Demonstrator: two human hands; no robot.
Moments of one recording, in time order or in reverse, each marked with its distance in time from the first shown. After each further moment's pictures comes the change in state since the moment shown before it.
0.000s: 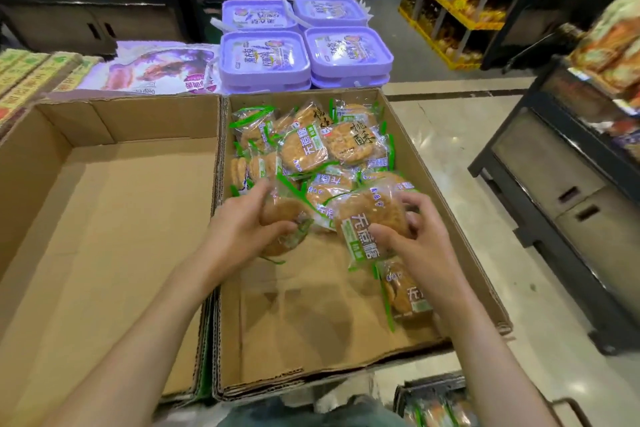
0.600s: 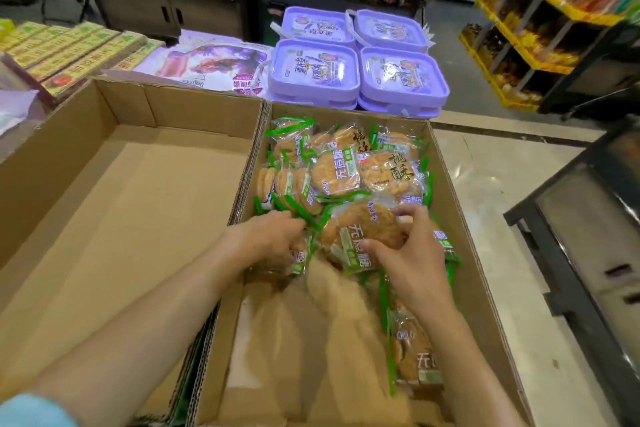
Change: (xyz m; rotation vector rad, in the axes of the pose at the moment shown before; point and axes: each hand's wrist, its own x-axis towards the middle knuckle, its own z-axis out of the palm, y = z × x) left_hand 0.076 -0.039 0.042 0.529 -0.619 -0.072; right_hand 0.065 -0.015 0.033 -0.513 -0.066 -0.019
